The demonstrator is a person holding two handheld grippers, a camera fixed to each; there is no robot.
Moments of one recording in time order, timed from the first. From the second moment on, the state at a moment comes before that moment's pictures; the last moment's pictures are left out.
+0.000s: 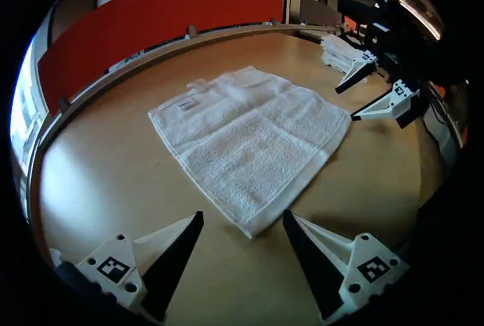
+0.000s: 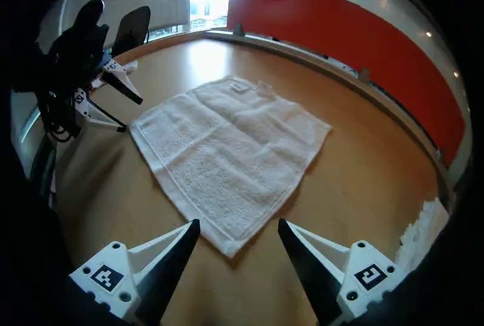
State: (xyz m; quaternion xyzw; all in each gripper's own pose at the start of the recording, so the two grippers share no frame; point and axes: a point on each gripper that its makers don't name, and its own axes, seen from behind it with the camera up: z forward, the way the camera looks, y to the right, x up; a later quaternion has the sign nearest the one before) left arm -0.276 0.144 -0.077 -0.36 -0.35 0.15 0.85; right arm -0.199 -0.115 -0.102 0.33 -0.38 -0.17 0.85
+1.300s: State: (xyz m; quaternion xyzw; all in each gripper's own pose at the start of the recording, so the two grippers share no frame) left arm -0.290 0.151 -0.084 -0.37 -0.38 0.16 0.83; right arm -0.213 -0.113 -0.117 0.35 -0.41 -0.16 0.82
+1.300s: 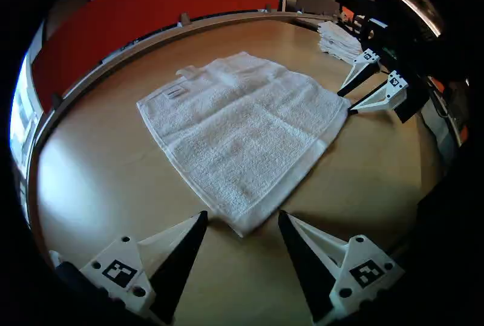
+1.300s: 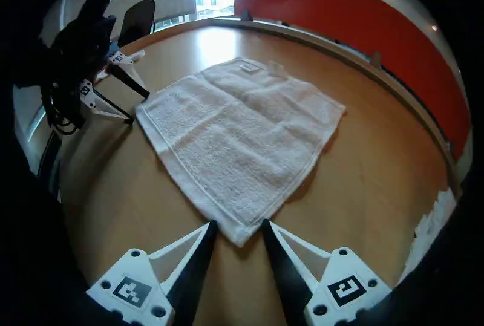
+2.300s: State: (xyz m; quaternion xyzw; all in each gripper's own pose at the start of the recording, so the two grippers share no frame) left arm -0.288 0.155 -0.081 -0.35 -0.39 0.15 0.84; right arm -0.207 -0.121 -0.117 0.36 -0.41 -0.16 0.82
